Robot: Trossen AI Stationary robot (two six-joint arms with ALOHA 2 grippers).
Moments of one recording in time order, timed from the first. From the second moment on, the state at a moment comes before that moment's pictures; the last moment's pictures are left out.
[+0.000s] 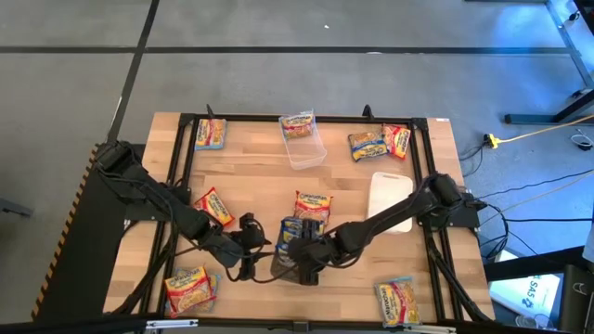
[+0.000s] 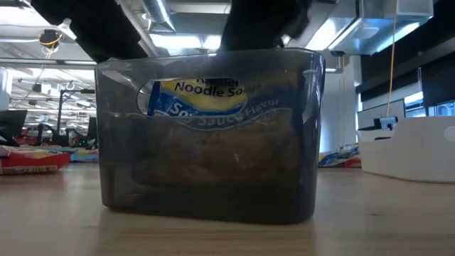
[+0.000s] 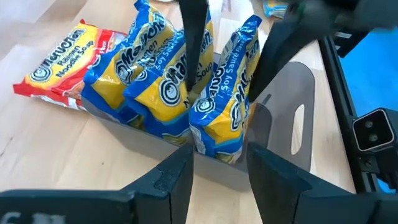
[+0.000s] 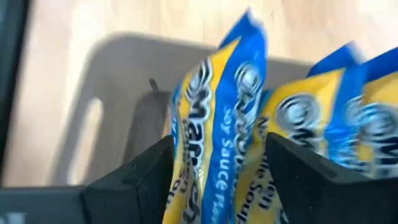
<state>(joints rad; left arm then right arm) -0.61 1.45 0.83 -0.09 -0.49 -0.60 0.43 2.02 1.56 -0.52 0.26 0.38</state>
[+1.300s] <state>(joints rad) -0.30 1.45 0.77 -0.01 -0.40 -0.23 -0.57 1.28 0.85 -0.57 -0.05 0.15</state>
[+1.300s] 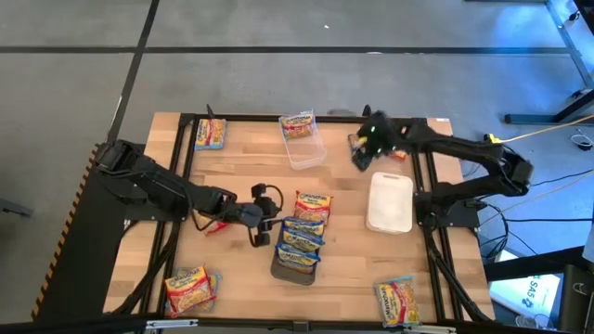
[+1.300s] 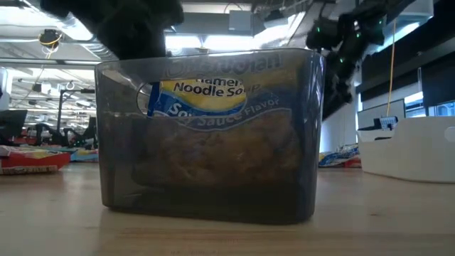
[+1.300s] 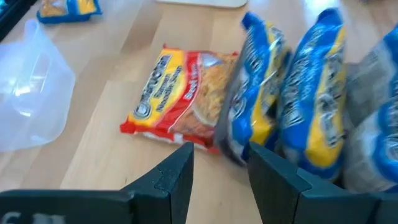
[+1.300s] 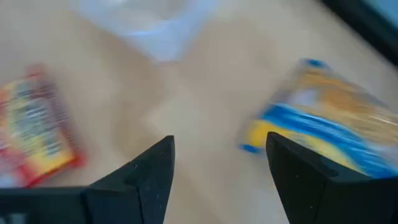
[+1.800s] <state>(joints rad) -0.30 1.45 0.64 0.13 -0.37 -0.39 -0.92 1.31 0.77 -0.58 0.01 0.14</state>
